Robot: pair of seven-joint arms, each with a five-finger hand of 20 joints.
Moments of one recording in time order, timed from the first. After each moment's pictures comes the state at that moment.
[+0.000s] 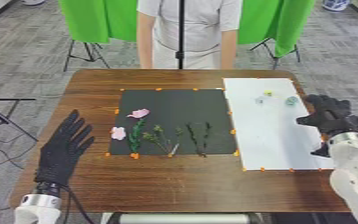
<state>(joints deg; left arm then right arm) 128.8 -68.8 -100.3 -118.5 42.6 -3.2 10.7 -104.9 -43.3 89.5 -105.0 -136.8 2.4 23.2</state>
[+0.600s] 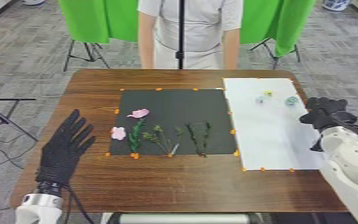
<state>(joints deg) 128.5 -68.8 -99.9 -118.5 42.6 -3.2 10.8 -94.0 -42.5 80.6 -95.0 -141.4 -1.7 26.0</state>
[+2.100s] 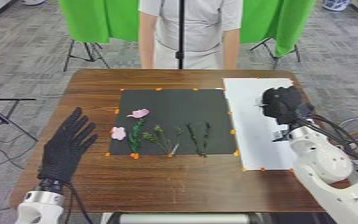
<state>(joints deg) 127.4 -68.5 -99.5 -118.0 42.6 -3.7 10.3 -88.8 -42.7 67.5 -101.6 -139.6 13.9 13.5</state>
